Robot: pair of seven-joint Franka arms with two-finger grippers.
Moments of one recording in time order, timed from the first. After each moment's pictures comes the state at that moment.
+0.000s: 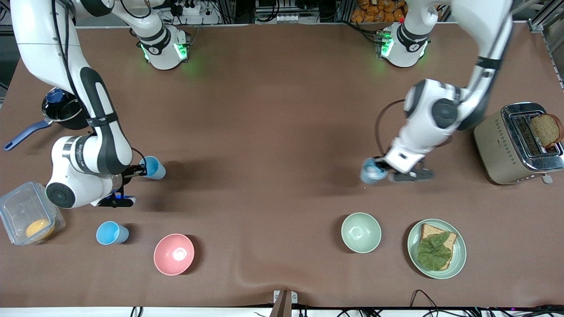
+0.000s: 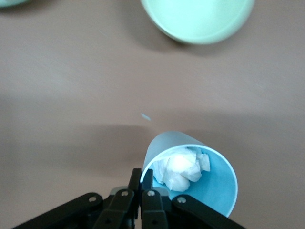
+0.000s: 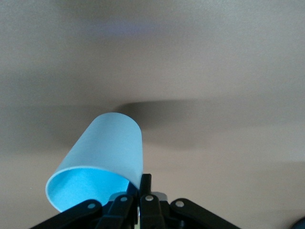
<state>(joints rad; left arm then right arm) -0.20 0.30 -0.21 -2.06 0.00 2.44 -0.52 0.04 0.63 -0.04 -1.60 0.07 1.72 0.00</state>
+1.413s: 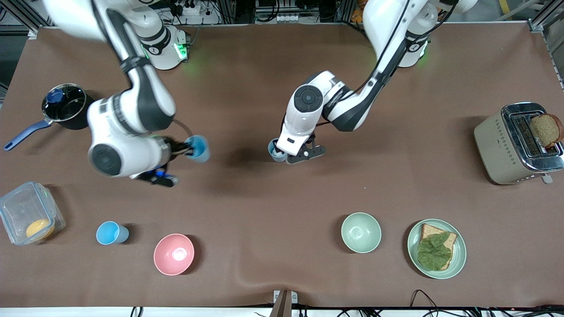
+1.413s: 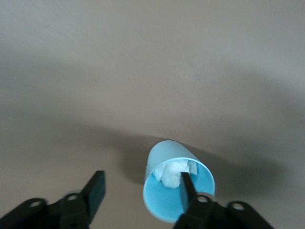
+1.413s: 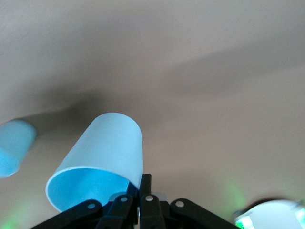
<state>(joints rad) -0.61 0.55 -0.18 -1.63 0.00 2.22 -1.10 0.35 0.41 -0.02 -1.63 0.30 1.63 0.55</state>
